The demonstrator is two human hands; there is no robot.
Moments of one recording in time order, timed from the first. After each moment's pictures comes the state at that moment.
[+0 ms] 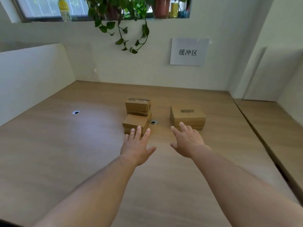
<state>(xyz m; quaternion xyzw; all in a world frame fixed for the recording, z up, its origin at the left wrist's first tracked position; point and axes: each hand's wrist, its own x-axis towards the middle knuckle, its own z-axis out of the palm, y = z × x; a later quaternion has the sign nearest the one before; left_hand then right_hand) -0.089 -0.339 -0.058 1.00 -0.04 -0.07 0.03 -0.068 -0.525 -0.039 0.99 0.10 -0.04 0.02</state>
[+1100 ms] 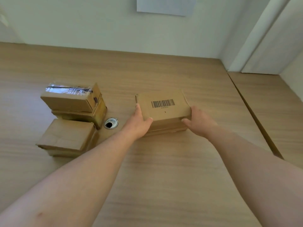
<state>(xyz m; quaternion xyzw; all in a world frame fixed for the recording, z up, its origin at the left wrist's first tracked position) 0.229 -0.482 -0.159 0.91 0.01 -0.18 0.38 0.212 -0.695 -0.139 0.97 -0.11 -0.11 -0.19</state>
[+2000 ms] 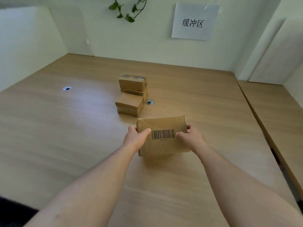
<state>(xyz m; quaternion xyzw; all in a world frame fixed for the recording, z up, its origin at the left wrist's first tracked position) -0.064 -0.376 -0.120 0.81 0.22 -0.11 0.54 -0.059 -0.579 -0.098 0.89 -0.15 -0.11 -0.41</state>
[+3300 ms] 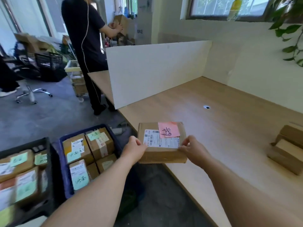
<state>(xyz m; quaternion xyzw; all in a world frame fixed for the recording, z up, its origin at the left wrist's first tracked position) -0.342 0.113 -0.079 0.74 0.46 0.11 0.47 -0.199 -0.042 -0.064 0.90 0.23 -0.22 -0.30</state>
